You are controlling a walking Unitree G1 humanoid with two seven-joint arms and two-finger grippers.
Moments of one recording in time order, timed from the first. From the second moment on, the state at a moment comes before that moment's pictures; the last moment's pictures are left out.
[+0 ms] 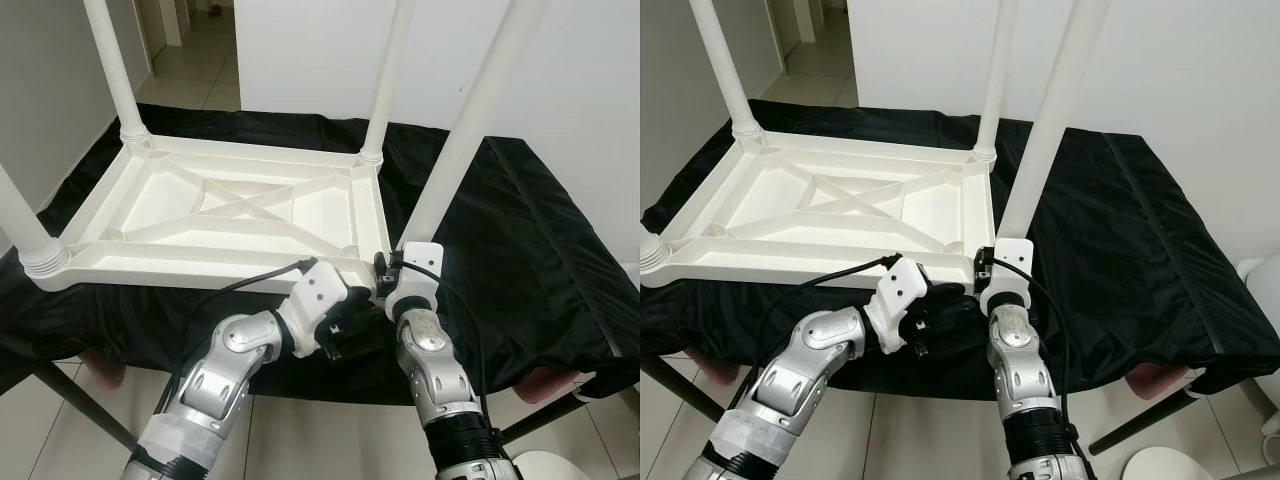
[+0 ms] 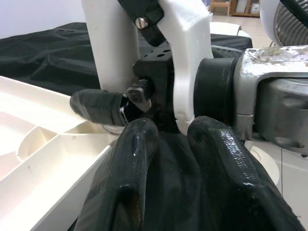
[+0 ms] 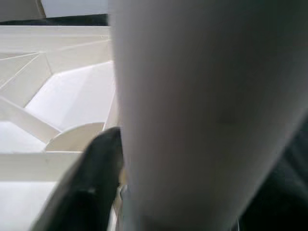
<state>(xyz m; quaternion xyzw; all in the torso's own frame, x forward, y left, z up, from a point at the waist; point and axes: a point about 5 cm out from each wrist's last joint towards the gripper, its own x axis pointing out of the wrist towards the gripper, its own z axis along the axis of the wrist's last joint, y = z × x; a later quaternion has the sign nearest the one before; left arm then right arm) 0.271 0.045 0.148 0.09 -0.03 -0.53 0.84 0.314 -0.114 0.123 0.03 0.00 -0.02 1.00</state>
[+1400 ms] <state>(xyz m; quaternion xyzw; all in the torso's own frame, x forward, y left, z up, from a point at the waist) 0.268 0.042 0.145 0.09 -0.03 -0.54 0.84 0.329 -0.167 0.128 -0.07 -0.03 0.23 0.97</state>
